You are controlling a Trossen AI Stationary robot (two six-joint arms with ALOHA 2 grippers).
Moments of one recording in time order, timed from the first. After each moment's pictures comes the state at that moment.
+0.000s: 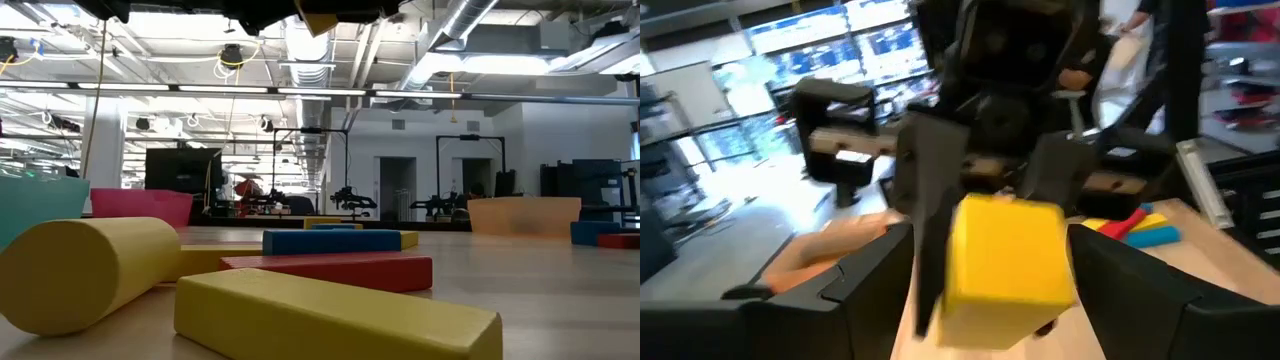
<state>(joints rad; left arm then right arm) -0.17 1.31 0.73 0.64 -0.24 0.23 0.16 1.53 1.11 0.13 0.21 -0.33</state>
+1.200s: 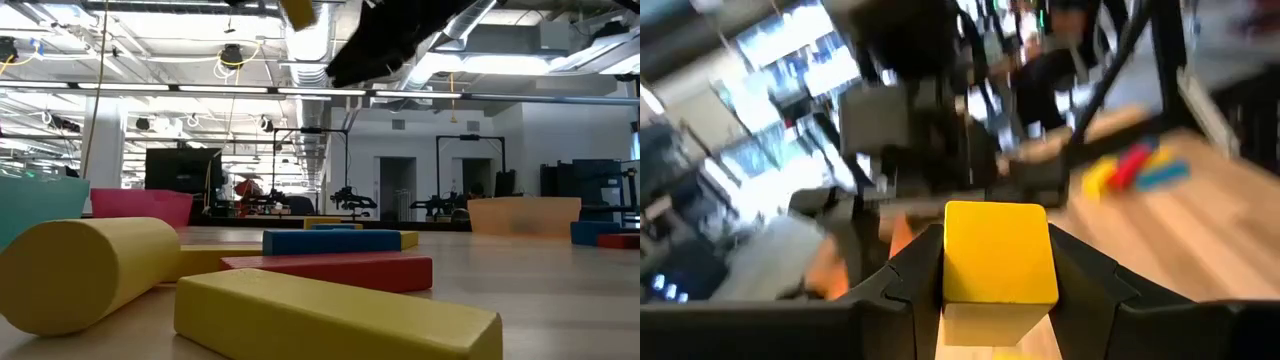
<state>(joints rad) -0.25 1.21 0.79 0.34 -0.34 0.41 0.10 1.53 1.11 -0.15 0.33 -0.04</state>
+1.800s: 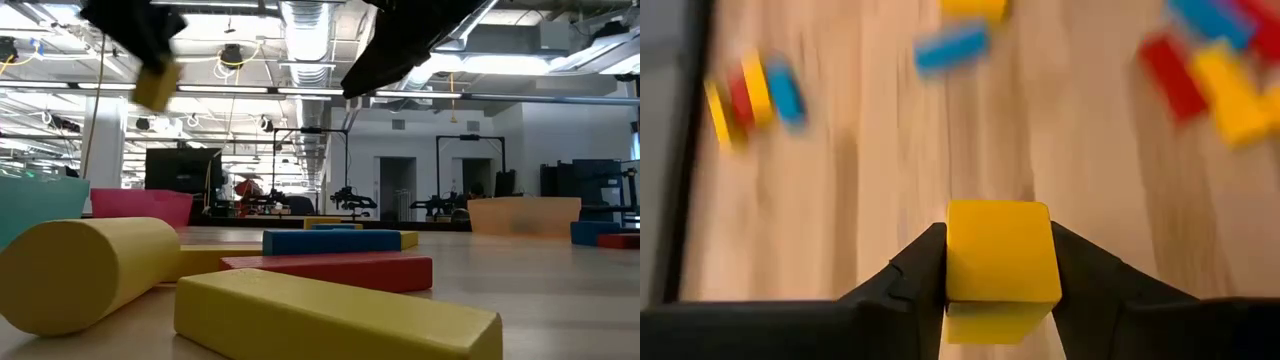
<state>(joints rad) -0.33 1.14 1.06 -0.96 -0.39 -0.15 0.13 1.53 1.11 -0.24 0.32 -0.03</state>
